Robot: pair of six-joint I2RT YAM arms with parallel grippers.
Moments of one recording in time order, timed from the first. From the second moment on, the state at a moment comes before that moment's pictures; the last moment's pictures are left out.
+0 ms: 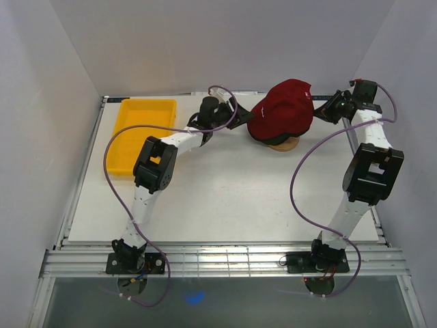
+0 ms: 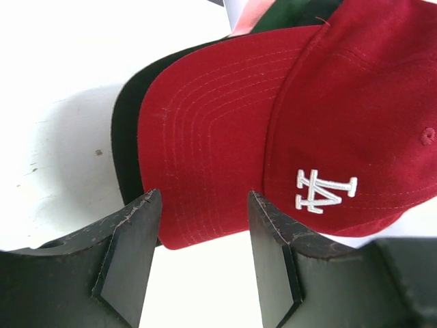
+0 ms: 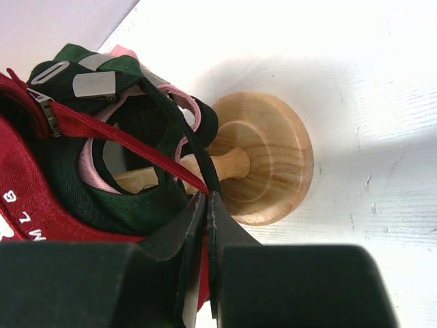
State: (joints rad) left arm -0.51 2.35 1.78 0.38 0.42 -0.97; right arm -0.24 1.93 1.65 -0.45 -0.54 0.53
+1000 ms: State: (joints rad) left arm -0.51 2.42 1.78 0.39 0.44 -0.98; right arm -0.24 1.93 1.65 -0.46 -0.54 0.52
